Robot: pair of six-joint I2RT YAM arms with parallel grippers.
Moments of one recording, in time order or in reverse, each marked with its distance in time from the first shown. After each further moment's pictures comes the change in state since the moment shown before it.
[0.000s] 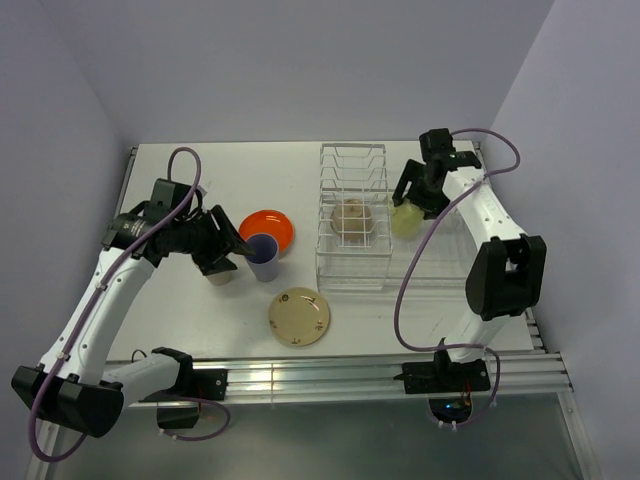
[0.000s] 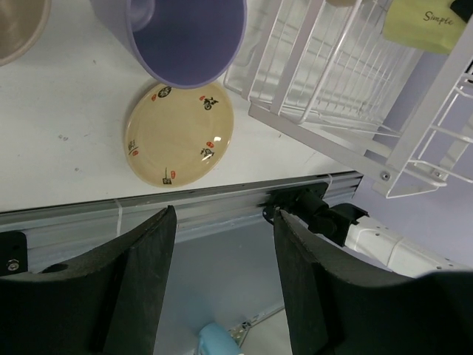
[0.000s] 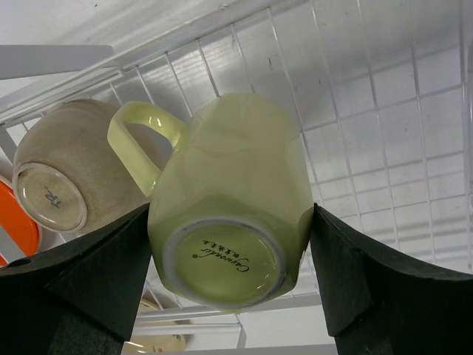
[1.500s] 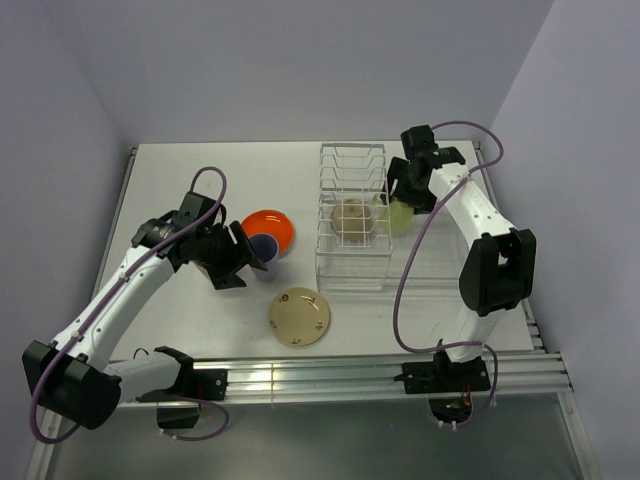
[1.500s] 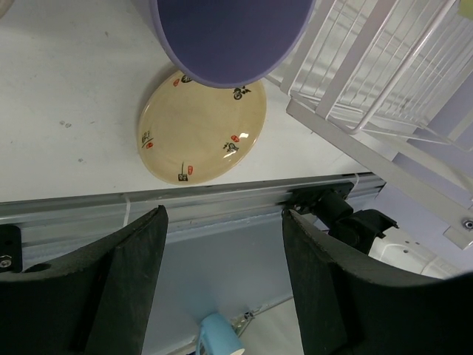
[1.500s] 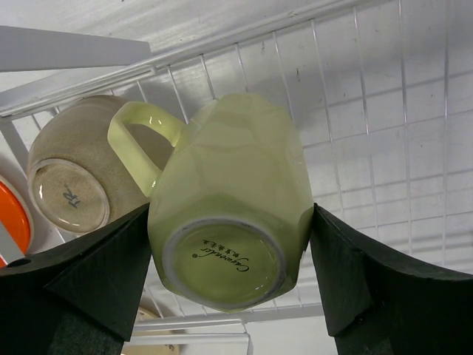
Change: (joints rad) left arm -0.102 0.043 -0.152 0.088 -0.048 -0.086; right arm 0.094 0.053 0.059 0.005 0.068 -0.019
